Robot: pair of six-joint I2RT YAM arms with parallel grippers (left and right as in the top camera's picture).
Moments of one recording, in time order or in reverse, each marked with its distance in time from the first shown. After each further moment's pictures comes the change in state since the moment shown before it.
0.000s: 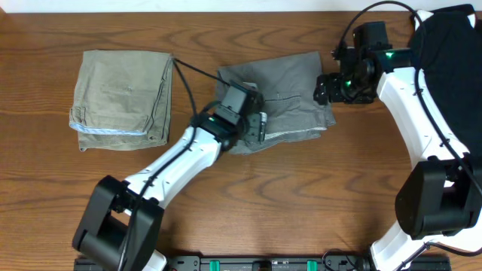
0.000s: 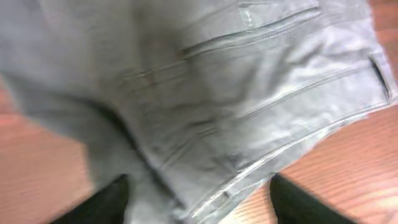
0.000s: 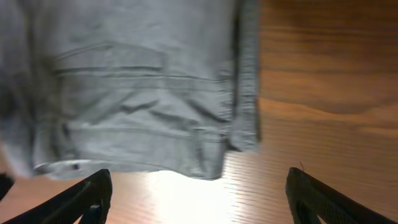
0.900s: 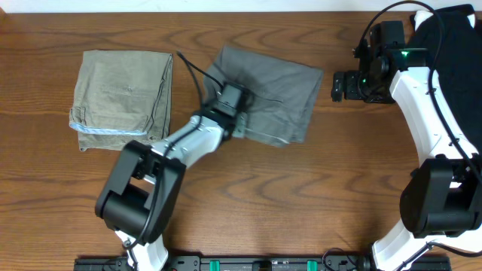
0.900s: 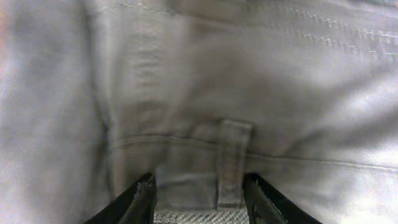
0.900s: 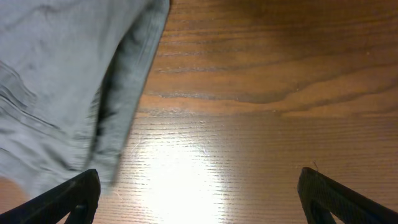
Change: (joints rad) left arm 0.128 0.207 0.003 0.132 -0.229 0.175; right arm -0.067 0.000 0.000 0.000 0.101 0.021
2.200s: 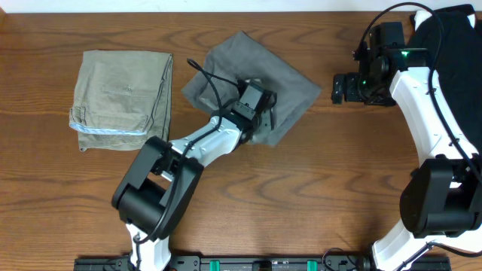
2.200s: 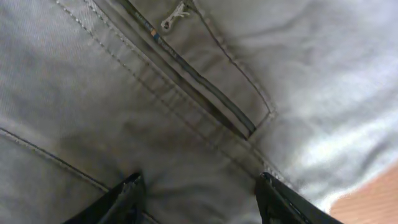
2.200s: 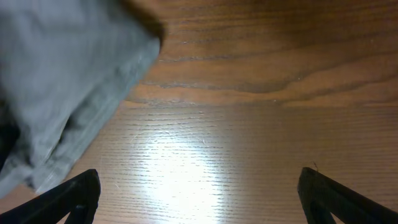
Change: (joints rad) left arm -0.134 0.056 0.076 0.016 0.166 -0.366; right arm 0.000 0.000 0.000 -0.031 0.001 0.000
